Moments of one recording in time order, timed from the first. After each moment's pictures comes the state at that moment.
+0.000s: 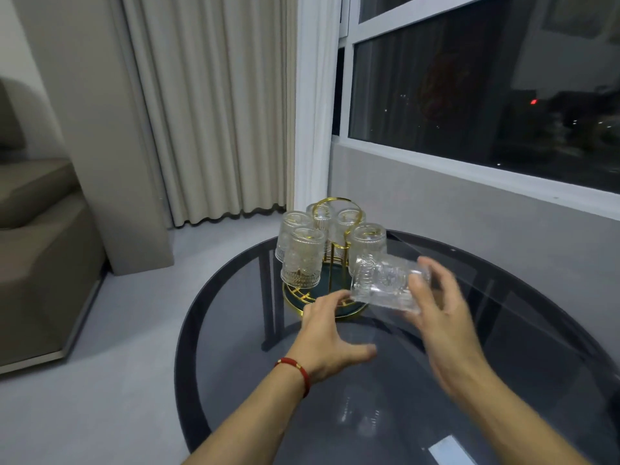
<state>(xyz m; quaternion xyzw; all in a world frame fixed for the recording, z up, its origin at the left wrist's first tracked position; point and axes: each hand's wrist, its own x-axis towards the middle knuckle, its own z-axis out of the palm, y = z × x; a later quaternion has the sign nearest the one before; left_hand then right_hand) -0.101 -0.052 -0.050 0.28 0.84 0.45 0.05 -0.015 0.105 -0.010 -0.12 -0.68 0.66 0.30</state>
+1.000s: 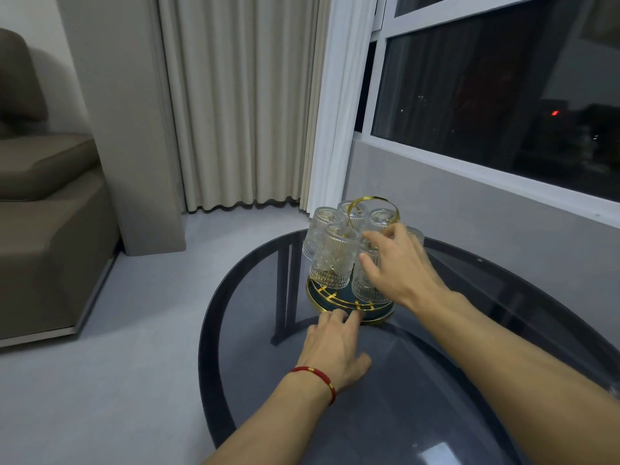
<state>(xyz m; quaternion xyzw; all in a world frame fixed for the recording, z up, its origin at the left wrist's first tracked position) -0.122 -0.071 -0.074 0.29 0.93 0.20 -0.02 -0.136 0.069 0.028 -0.05 -0.98 0.10 0.19</state>
